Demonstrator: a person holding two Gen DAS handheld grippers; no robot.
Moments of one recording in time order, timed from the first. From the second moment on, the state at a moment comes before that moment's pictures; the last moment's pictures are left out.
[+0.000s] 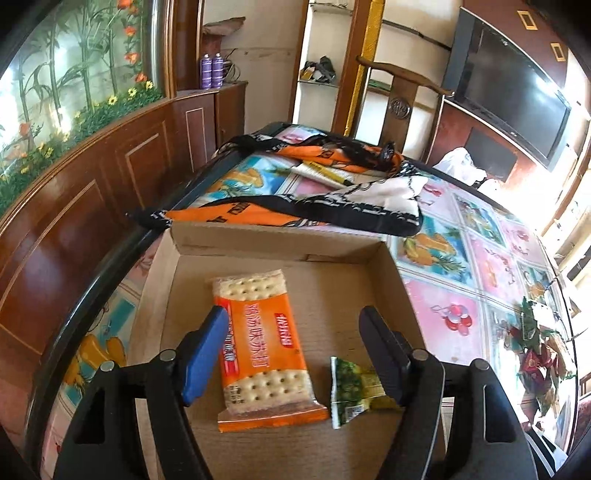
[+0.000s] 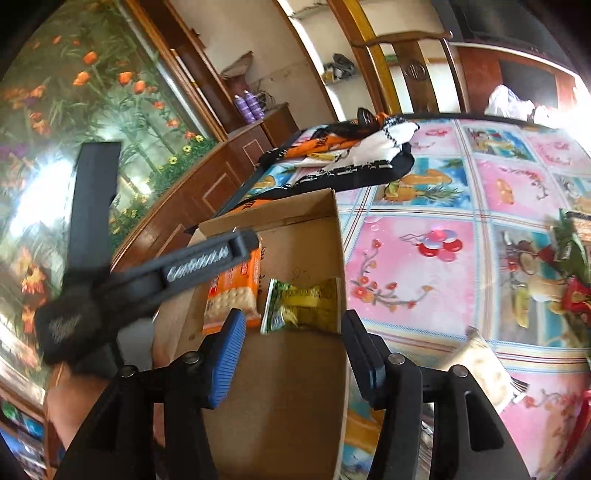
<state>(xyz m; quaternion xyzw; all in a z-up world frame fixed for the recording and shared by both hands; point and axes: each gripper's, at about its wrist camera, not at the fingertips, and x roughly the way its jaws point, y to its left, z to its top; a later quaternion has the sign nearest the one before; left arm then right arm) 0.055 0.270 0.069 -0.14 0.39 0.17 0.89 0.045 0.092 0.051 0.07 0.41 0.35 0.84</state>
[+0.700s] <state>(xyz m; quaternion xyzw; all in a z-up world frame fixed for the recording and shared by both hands) 0.052 0.197 0.078 -0.10 0.37 0.02 0.92 -0.001 -0.079 0.027 0.07 0.43 0.50 0.74</state>
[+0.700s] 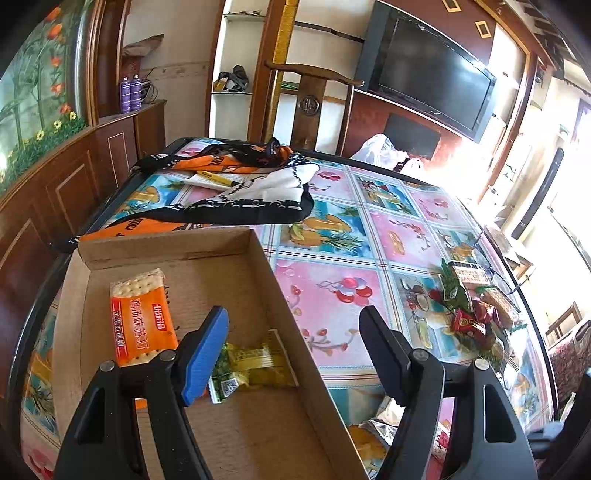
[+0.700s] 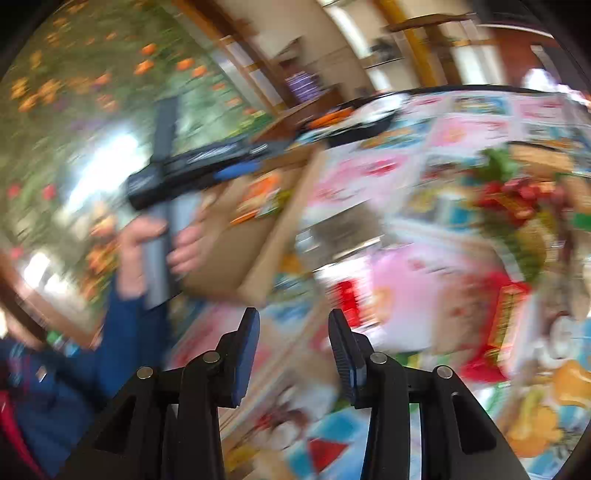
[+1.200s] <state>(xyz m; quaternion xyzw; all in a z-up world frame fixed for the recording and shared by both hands) 0.048 0.131 0.067 -0.02 0.41 -0.07 0.91 0.049 -0.130 0.003 0.17 0.46 0.31 0.82</state>
